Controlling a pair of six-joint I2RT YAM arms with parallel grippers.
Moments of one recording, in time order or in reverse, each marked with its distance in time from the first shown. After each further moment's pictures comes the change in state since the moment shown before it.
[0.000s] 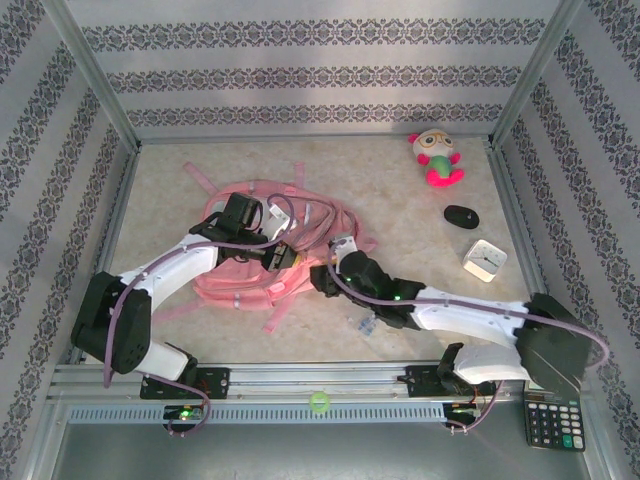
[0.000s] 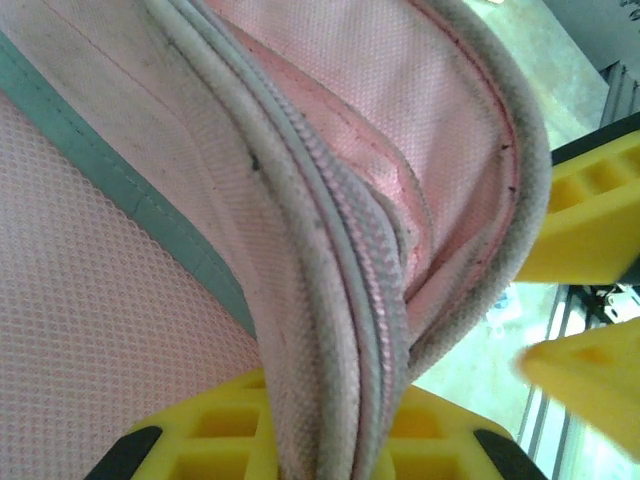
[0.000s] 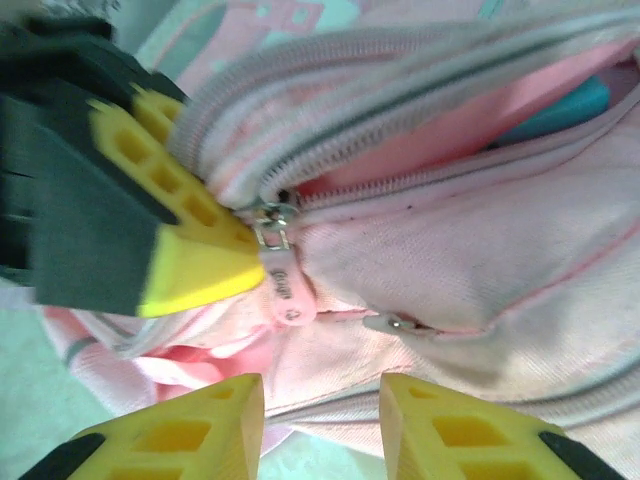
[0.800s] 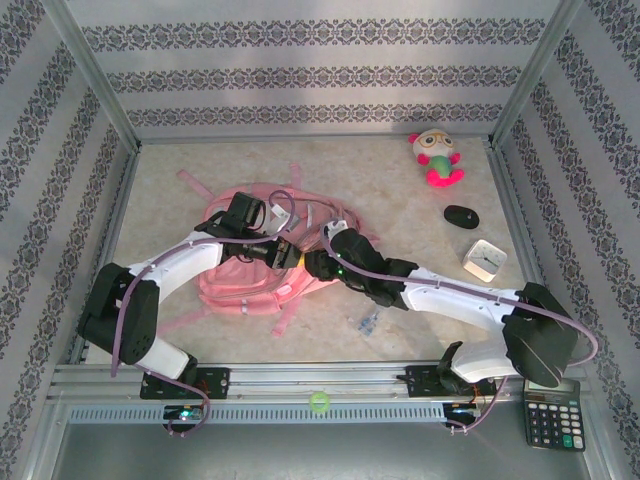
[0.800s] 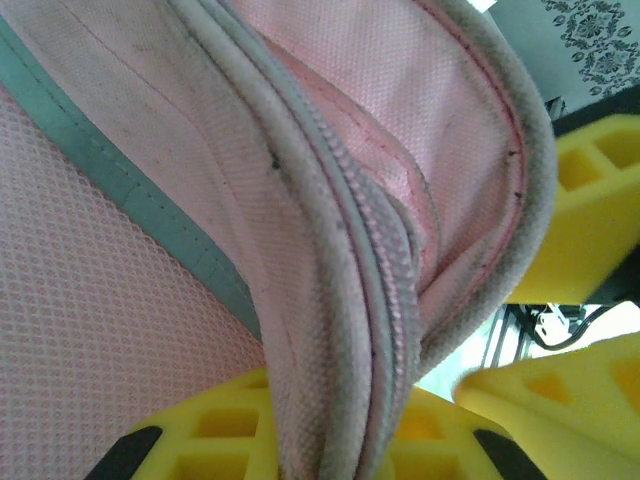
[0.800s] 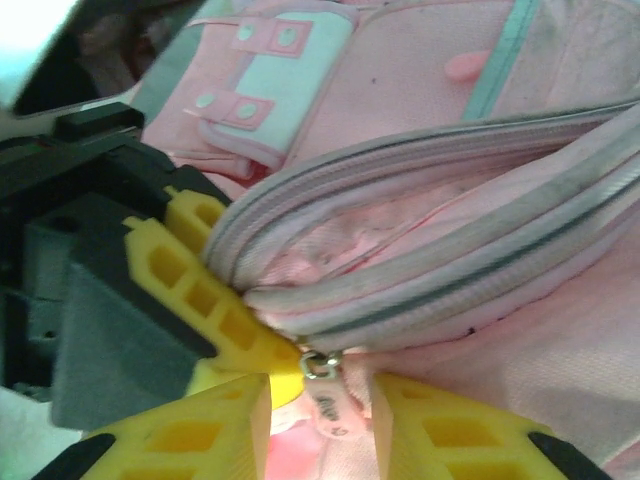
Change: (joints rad) left arm 0.000 0.050 0.010 0.035 0.087 -0.118; right arm -0.077 0.151 0.192 -0.138 -0.090 0.010
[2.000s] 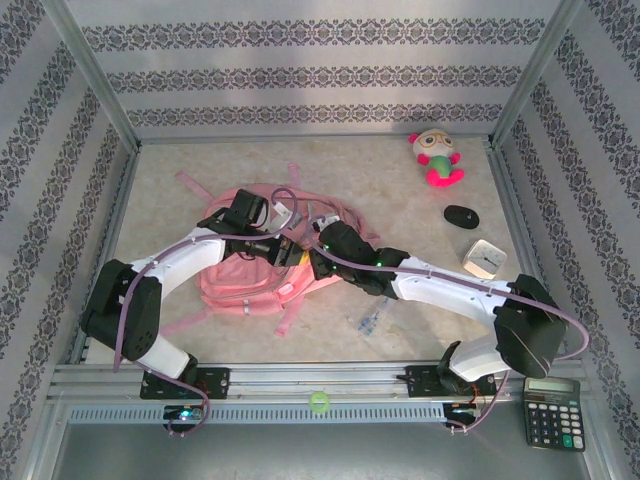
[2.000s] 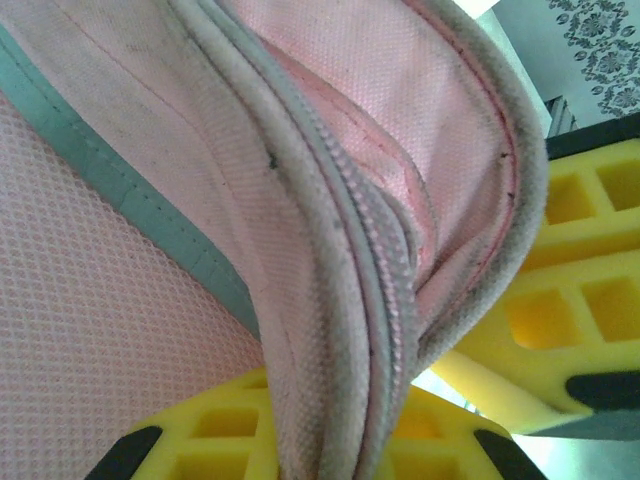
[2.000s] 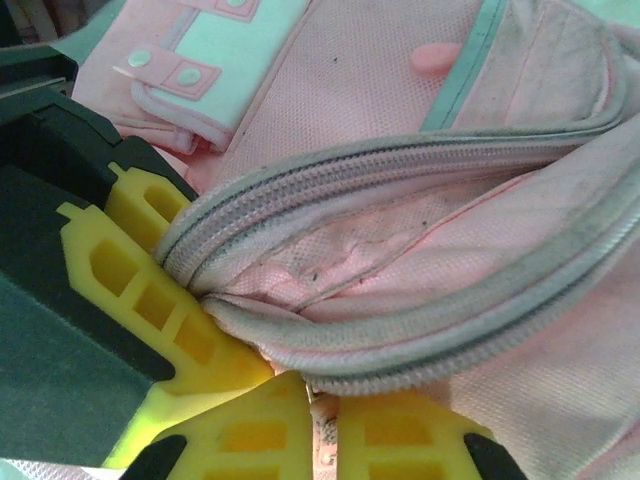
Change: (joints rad) left arm -0.002 0.022 0.047 -0.047 -0.015 0.013; right arm -0.004 0.060 0.133 -0.209 0.074 -0.113
